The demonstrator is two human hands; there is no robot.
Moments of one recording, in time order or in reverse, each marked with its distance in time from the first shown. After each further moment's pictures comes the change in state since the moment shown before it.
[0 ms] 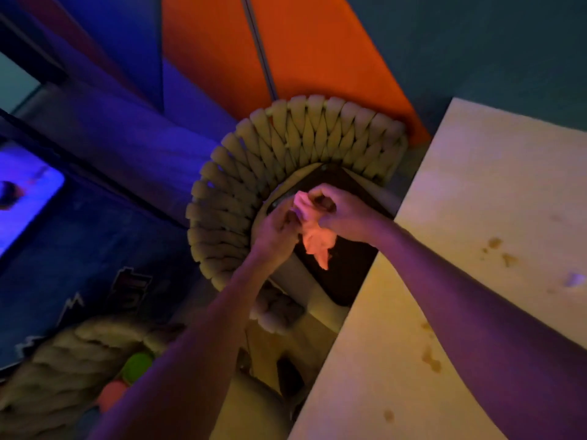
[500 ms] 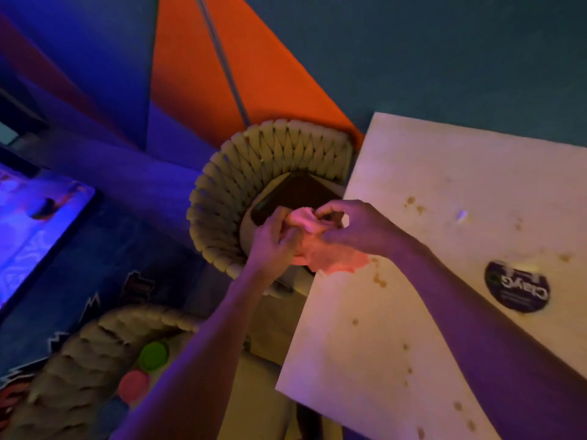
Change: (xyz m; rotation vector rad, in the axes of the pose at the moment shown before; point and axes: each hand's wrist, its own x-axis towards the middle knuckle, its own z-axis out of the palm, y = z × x) left_hand -0.178 0.114 0.000 0.178 -0.016 0.268; right_hand -0.222 -0.078 -0.008 -0.133 0.193 -0.055
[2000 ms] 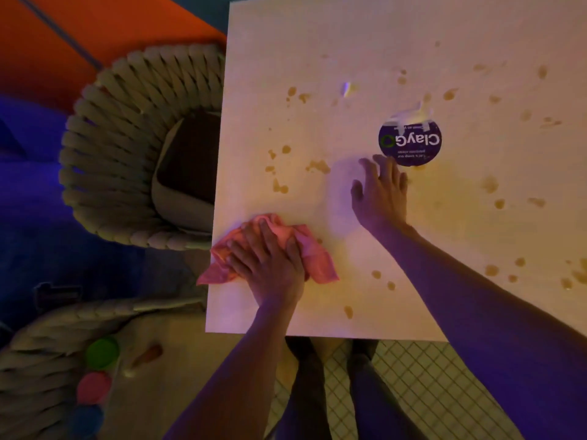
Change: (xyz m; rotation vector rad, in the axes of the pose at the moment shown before) left_hand -0.186 -0.076 0.219 0.909 -0.069 -0.096; right_hand -0.188 0.245 0.042 -0.532 0.721 0.531
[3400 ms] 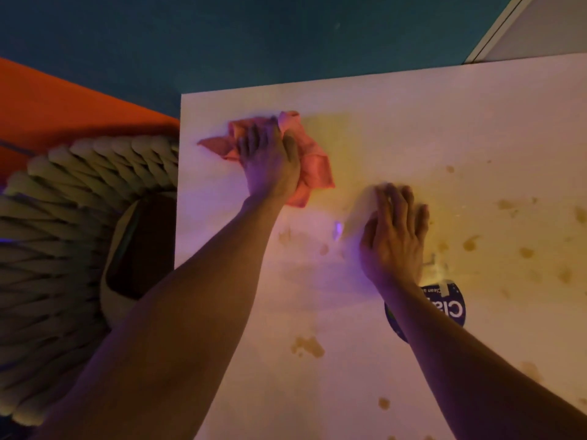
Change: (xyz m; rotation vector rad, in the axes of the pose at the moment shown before) left_hand 0.451 0.237 -0.022 -0.253 0.122 0.334; right_hand 0.236 0.021 0.025 -0.082 0.187 0.097
